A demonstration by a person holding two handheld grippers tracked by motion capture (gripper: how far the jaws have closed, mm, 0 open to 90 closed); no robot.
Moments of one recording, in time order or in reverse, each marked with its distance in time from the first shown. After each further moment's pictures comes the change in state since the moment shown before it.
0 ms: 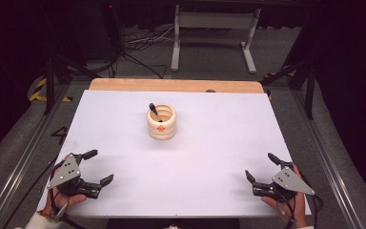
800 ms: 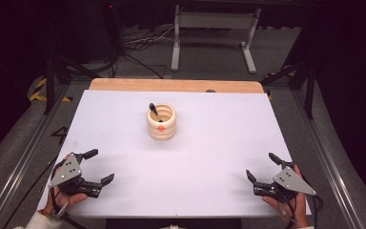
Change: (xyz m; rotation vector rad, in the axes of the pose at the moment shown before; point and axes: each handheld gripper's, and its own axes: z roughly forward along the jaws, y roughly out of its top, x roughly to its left) left arm 0.002 0.000 0.002 0.010 -0.003 0.001; right arm -0.002 0.000 -0.001 -0.003 -0.005 0.005
